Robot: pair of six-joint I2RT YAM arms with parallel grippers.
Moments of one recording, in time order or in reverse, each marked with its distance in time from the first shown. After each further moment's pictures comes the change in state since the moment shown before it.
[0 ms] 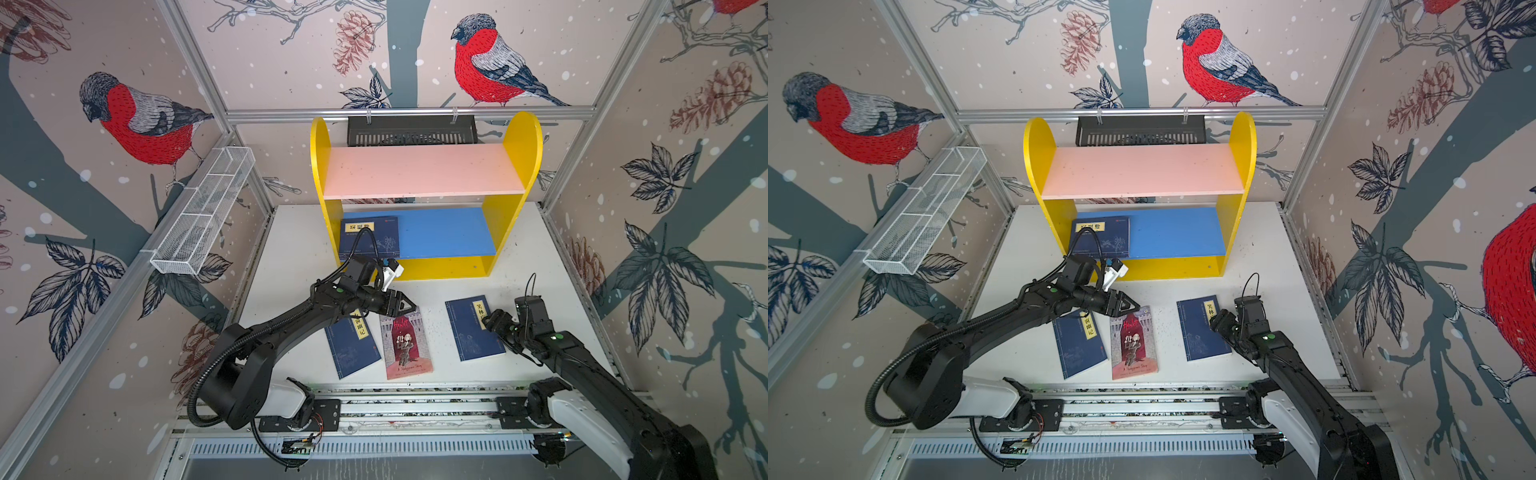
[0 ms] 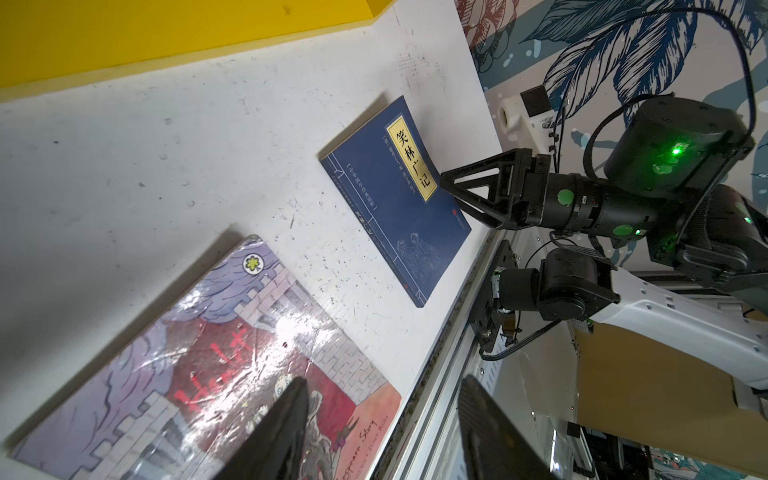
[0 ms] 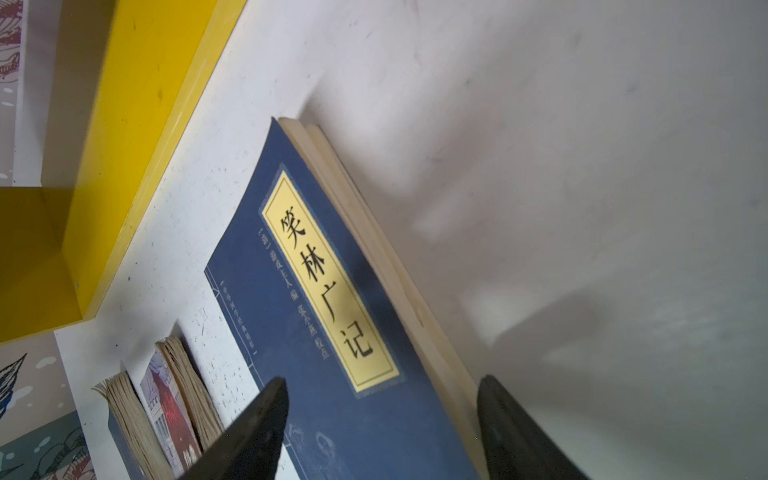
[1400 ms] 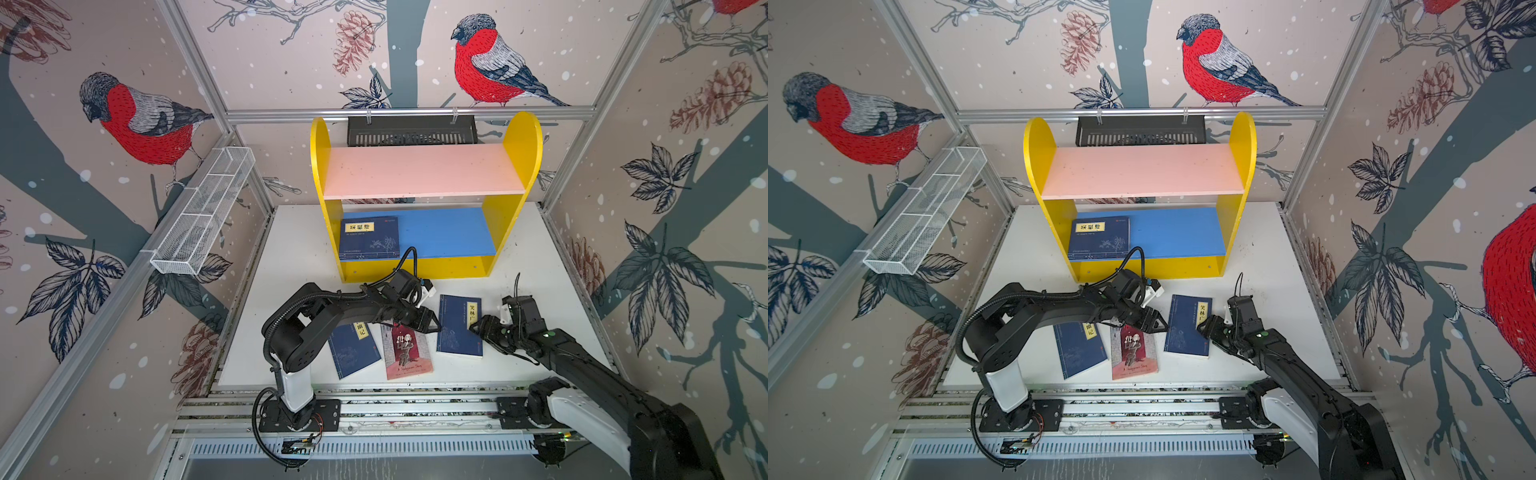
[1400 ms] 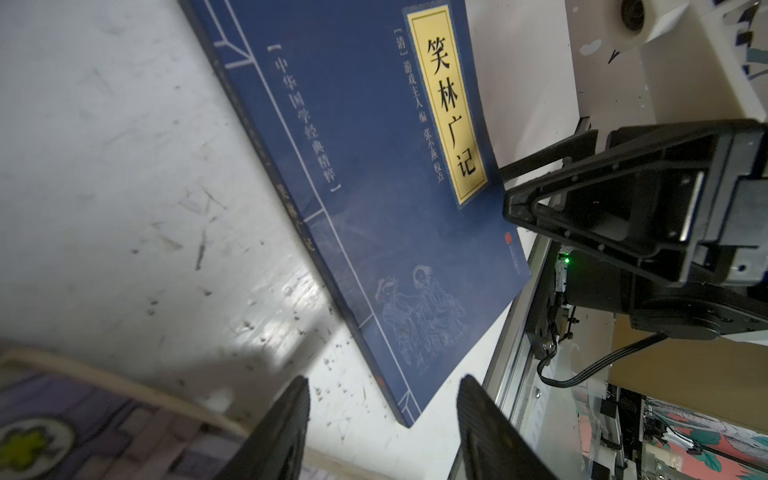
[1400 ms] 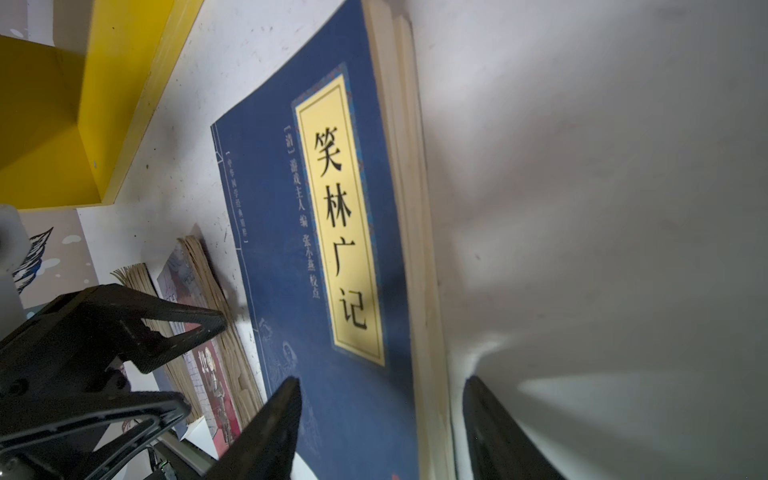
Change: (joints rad) left arm -0.211 0.430 0.121 0.176 -0.049 -0.014; right arm 0.039 0.084 -0.019 0.082 -0.181 -0.101
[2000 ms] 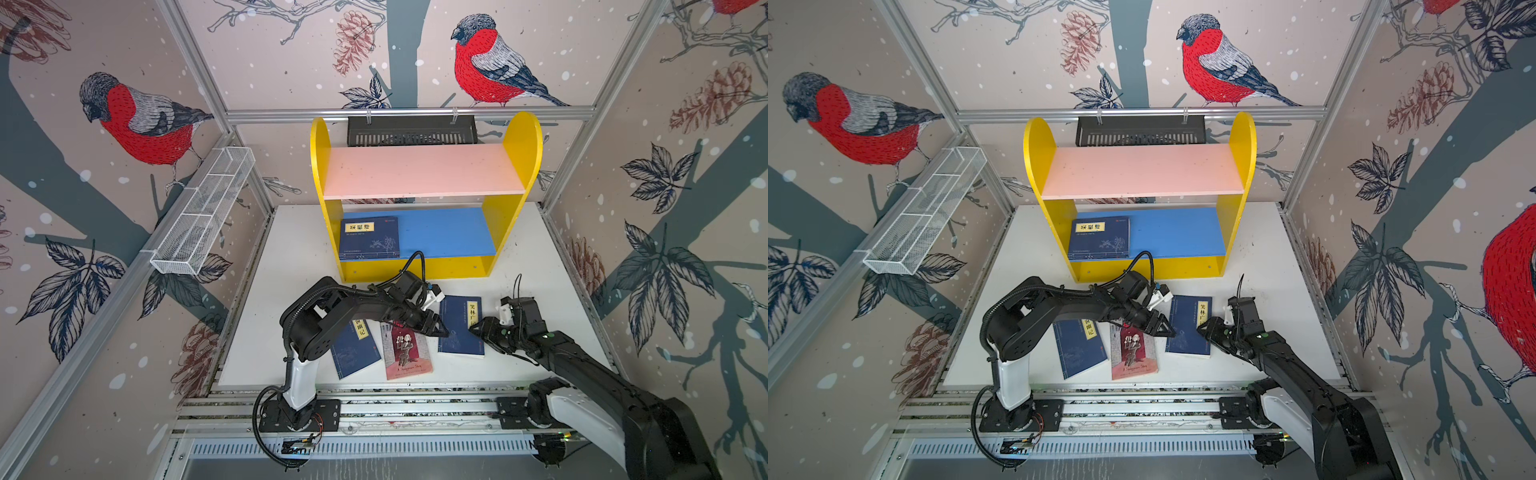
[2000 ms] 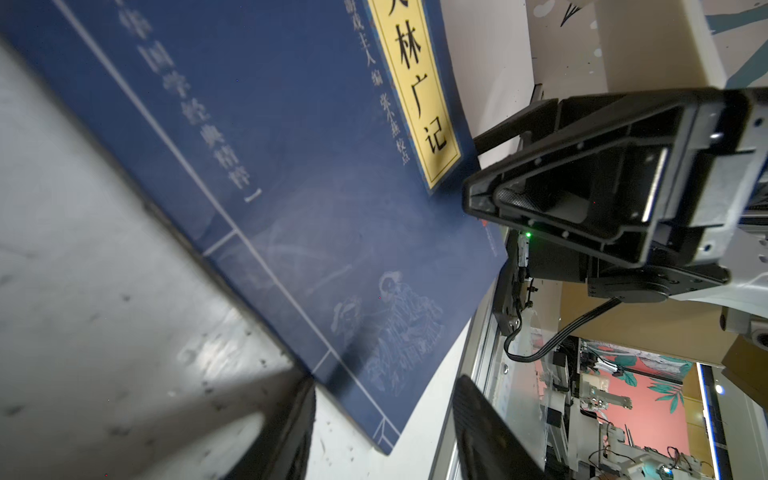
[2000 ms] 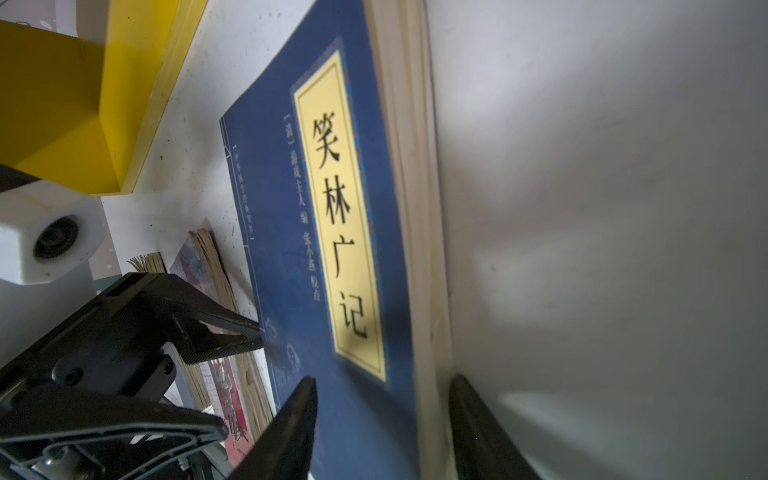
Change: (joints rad) left arm -0.013 0.127 0.047 0.069 0.162 0.003; right arm -0.027 0.029 -0.037 0.082 -0.070 -0.026
